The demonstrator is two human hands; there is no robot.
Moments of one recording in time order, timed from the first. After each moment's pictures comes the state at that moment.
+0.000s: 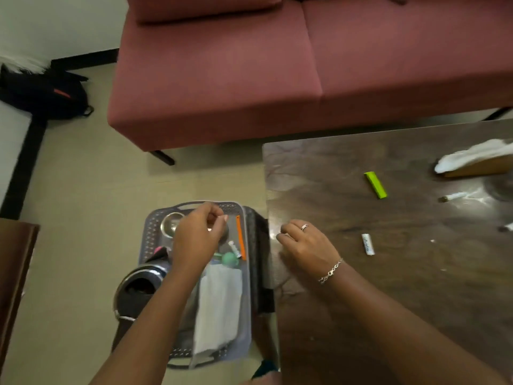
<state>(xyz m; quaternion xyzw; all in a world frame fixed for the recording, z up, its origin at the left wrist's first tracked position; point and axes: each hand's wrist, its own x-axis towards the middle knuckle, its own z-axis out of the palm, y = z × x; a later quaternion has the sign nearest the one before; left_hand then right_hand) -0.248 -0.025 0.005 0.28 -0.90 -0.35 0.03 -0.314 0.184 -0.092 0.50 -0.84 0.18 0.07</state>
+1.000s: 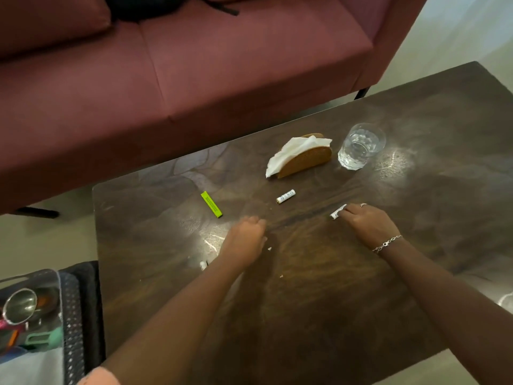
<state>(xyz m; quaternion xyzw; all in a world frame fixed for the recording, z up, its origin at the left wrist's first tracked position) -0.423 0.357 -0.090 -0.12 -0.97 -0.12 -0.19 -0.456 0.630 -0.106 0.29 -0.96 0.01 0.01</state>
